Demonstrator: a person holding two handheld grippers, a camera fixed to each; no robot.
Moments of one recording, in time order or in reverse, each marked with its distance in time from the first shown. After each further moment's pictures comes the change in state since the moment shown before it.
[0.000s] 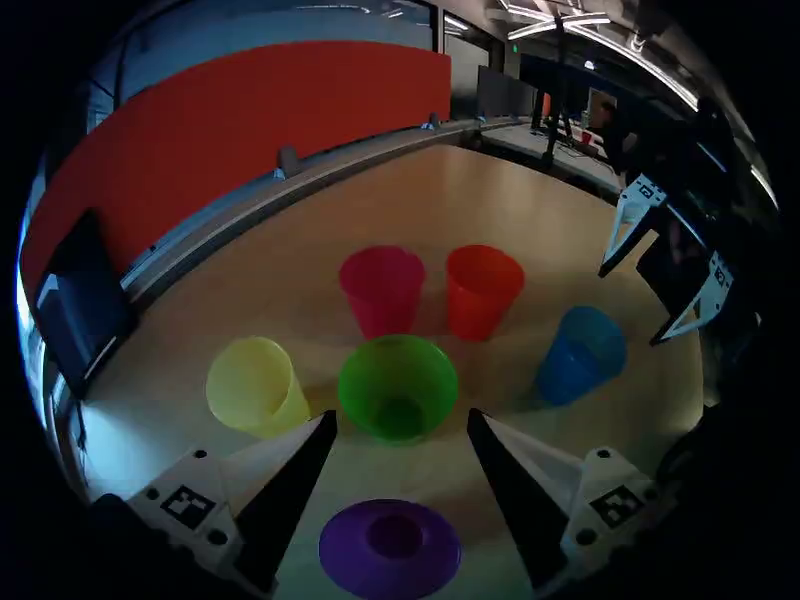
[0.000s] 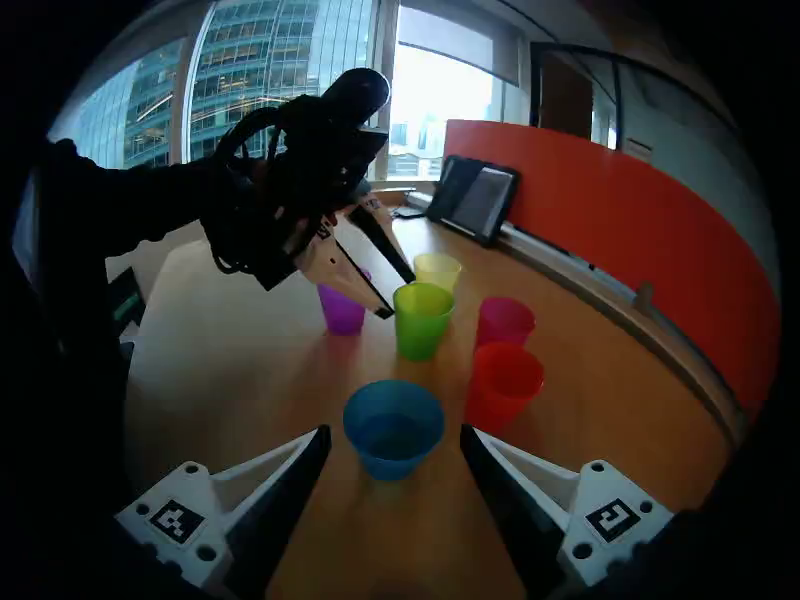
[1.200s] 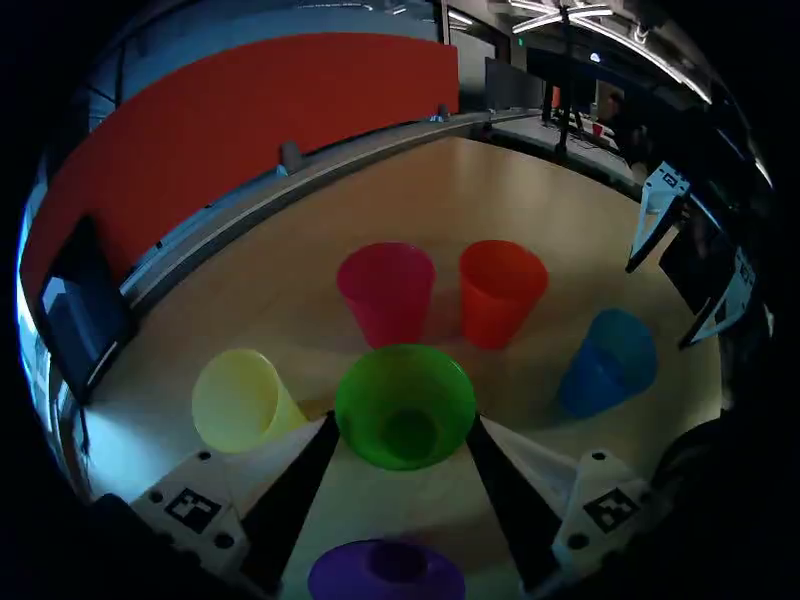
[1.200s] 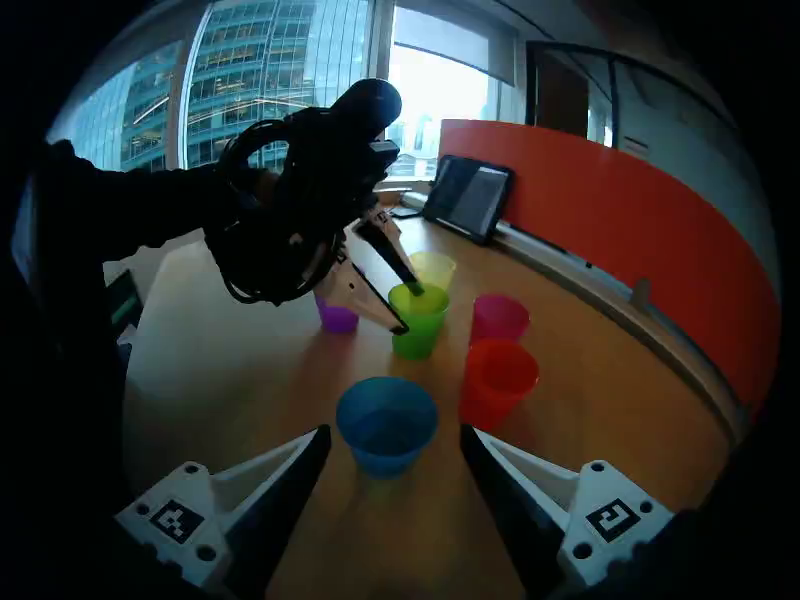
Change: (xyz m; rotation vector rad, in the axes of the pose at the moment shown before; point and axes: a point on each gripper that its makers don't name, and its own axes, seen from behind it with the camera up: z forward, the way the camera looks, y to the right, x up) left arm 0.005 -0.003 0.031 0.051 -0.008 0.013; right arm -0.002 0.004 -0.002 -0.008 0.003 0.007
